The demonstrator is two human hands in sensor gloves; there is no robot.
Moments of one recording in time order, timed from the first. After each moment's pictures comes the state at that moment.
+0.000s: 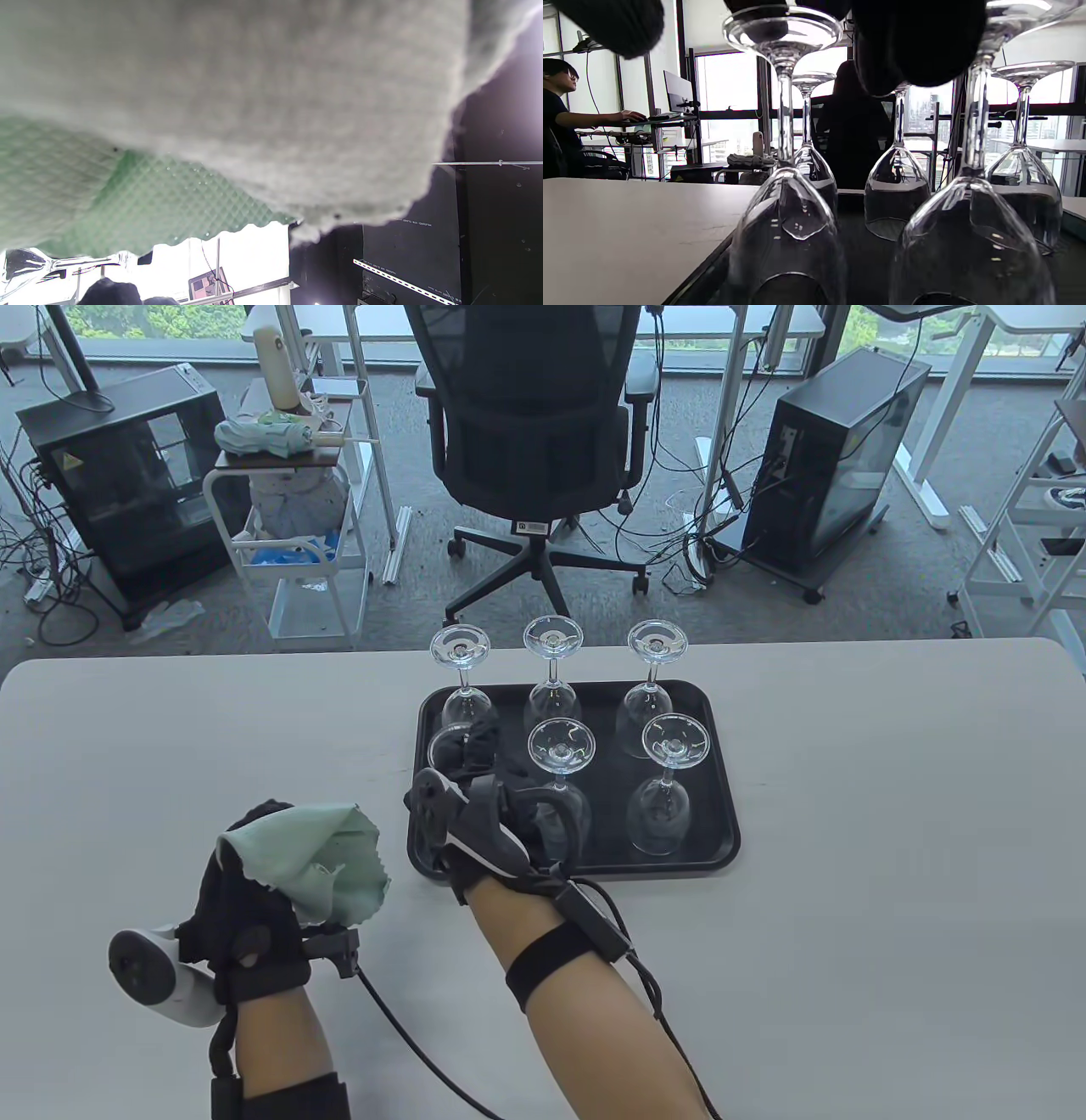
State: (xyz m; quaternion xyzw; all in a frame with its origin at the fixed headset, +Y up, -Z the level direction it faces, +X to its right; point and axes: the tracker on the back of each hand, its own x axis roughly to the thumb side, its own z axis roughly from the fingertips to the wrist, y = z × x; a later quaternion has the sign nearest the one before) left_hand -0.327 -0.693 -0.300 0.32 -0.06 0.71 0.63; right_hand -0.080 -0.634 -0.395 0.07 -0.07 0.99 0.05
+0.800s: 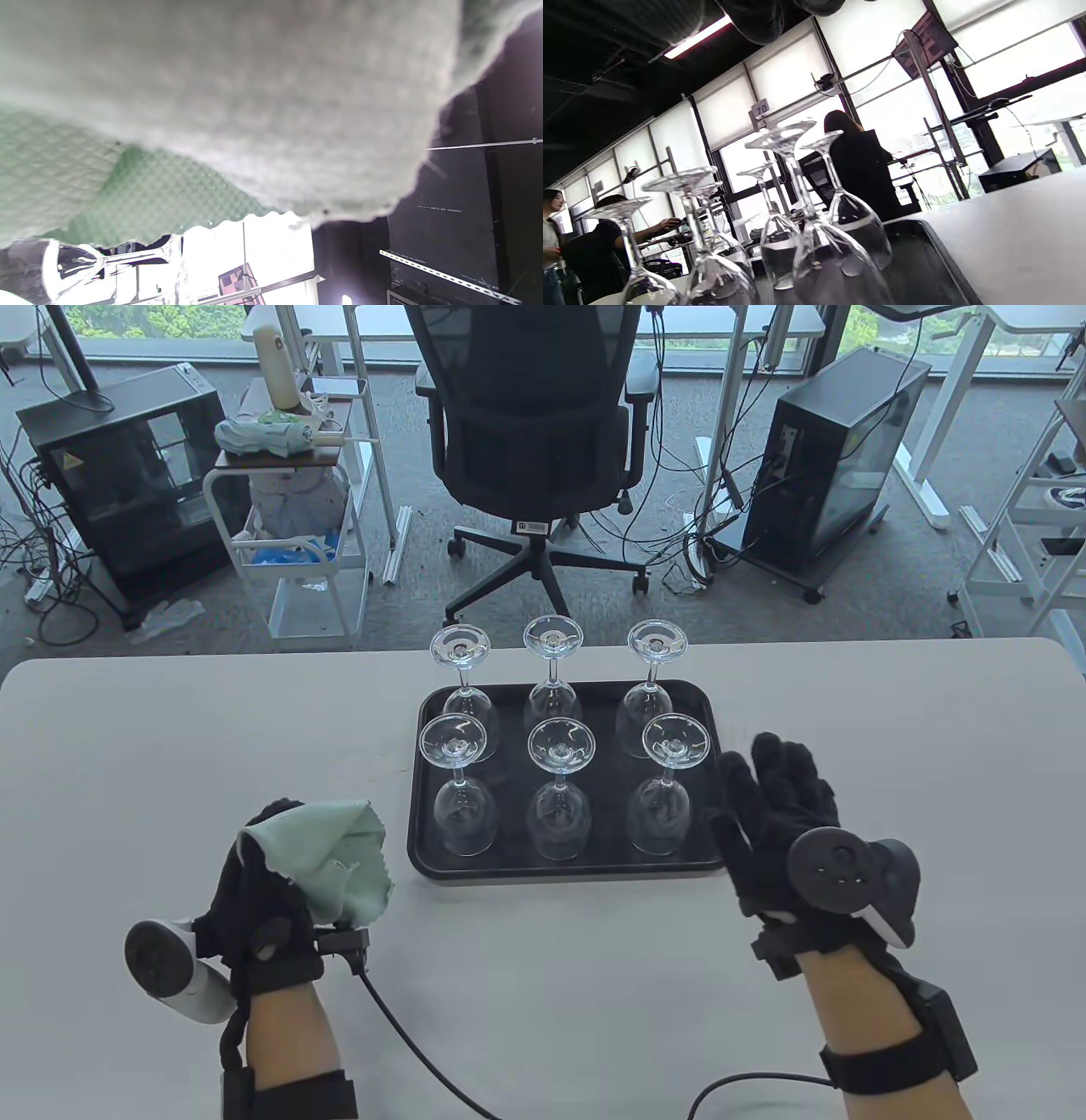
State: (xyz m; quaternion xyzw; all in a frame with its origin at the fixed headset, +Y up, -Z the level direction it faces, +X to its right) left_hand -0.318 -0.704 -0.309 0.29 -0.03 0.69 0.66; right_hand 0.250 -0.663 -0.342 0.09 -0.15 0.95 0.25
